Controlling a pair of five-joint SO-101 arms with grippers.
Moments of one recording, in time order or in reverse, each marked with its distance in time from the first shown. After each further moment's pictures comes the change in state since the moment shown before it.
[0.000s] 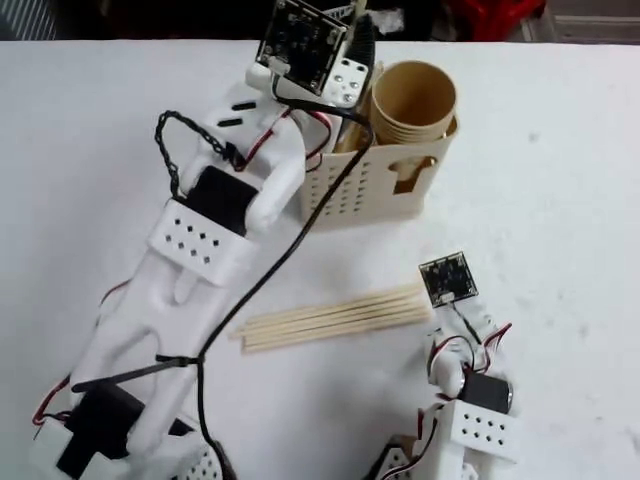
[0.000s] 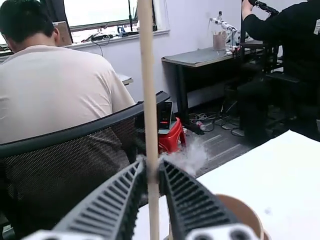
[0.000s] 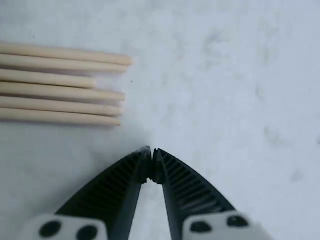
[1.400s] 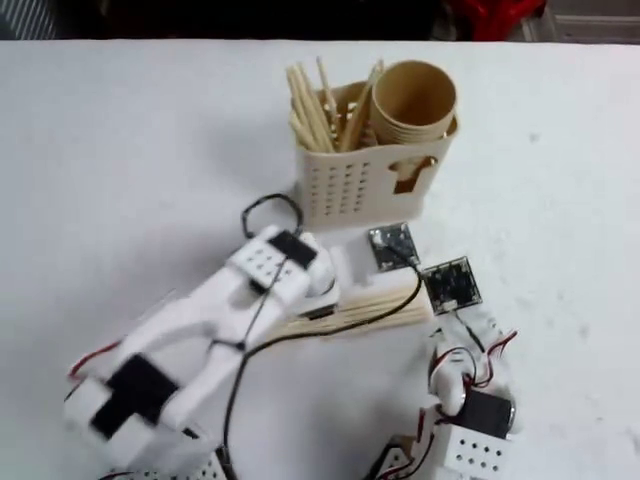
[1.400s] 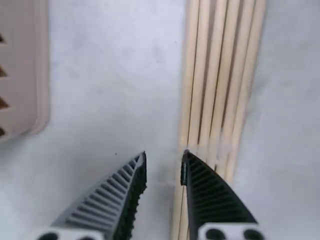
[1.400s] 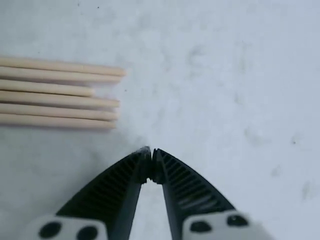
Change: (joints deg) left arm 7.8 12.7 30.2 32.7 -29.1; right arm 0.1 -20.6 0.6 15.8 -0.2
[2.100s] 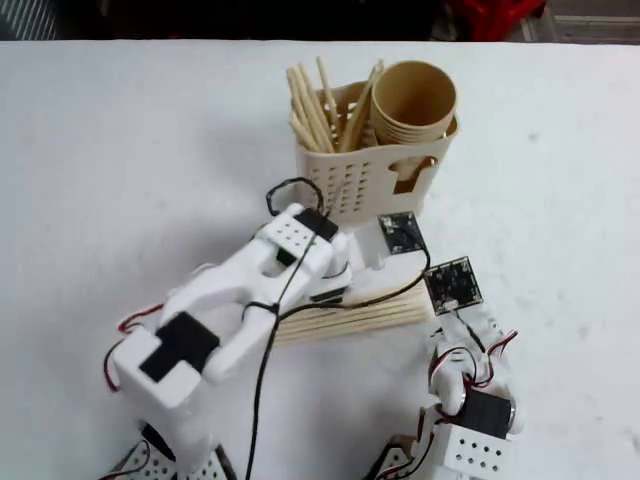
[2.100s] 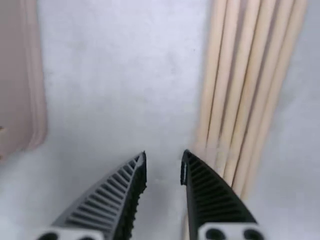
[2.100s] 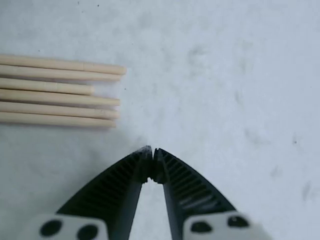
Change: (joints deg) left arm -1.4 15.1 -14.0 4.8 0.0; right arm 0.4 0.0 0.0 0.0 0.0
